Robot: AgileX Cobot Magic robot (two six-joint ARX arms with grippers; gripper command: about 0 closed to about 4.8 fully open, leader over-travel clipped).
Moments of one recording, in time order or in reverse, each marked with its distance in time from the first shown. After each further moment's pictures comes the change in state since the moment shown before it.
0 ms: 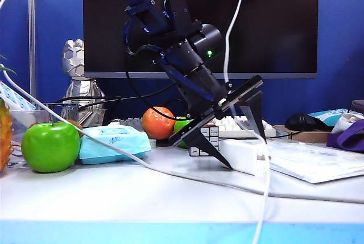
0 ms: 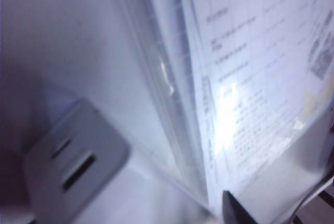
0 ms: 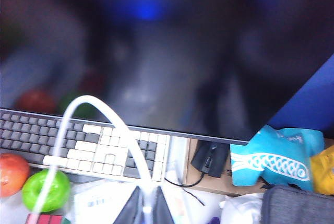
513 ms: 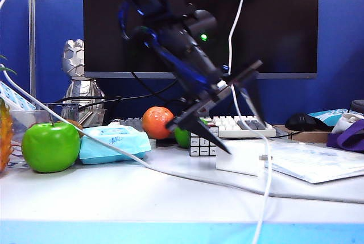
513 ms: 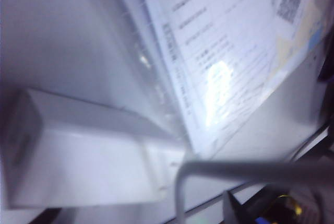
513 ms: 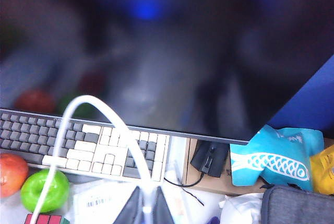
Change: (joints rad) left arm 0.005 -0.055 0.001 -0.082 0.073 0.129; right arm 0.000 0.003 0.001 0.000 0.003 0.000
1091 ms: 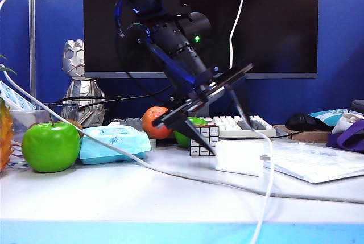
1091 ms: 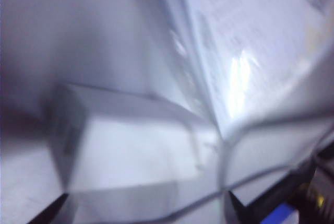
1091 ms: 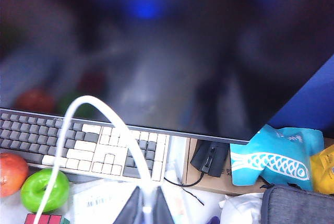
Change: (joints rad) left arm 0.023 -0.014 0.002 -0.089 -0.008 0.114; right arm 0.000 0.000 -0.001 0.000 0.002 0.000
